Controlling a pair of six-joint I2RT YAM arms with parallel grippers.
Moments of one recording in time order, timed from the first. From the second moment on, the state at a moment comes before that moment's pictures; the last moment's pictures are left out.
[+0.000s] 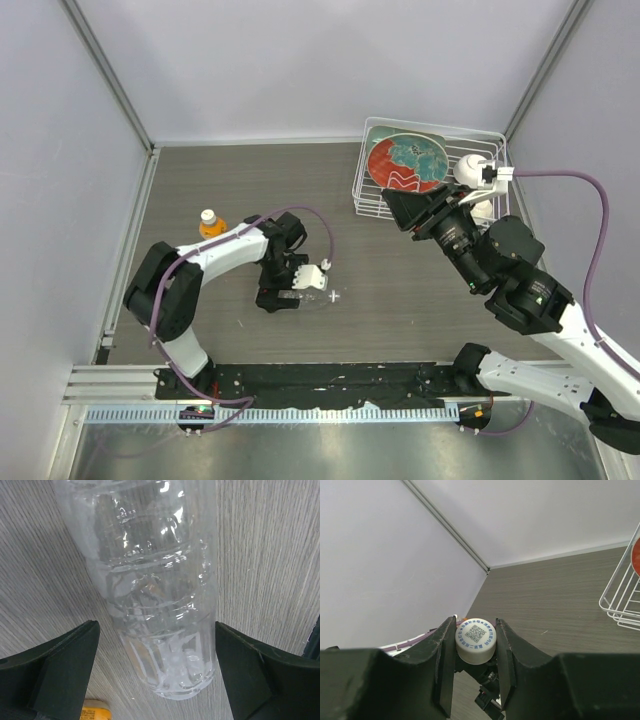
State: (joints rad) left arm -0.65 1.70 1.10 -0.96 0.26 1.08; right arm 0.89 0.79 1.13 -0.21 0.41 0.62
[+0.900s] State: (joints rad) left arm -0.65 1.54 0.89 -0.71 0.15 0.98; right arm 0.89 0.79 1.14 -0.21 0.41 0.58
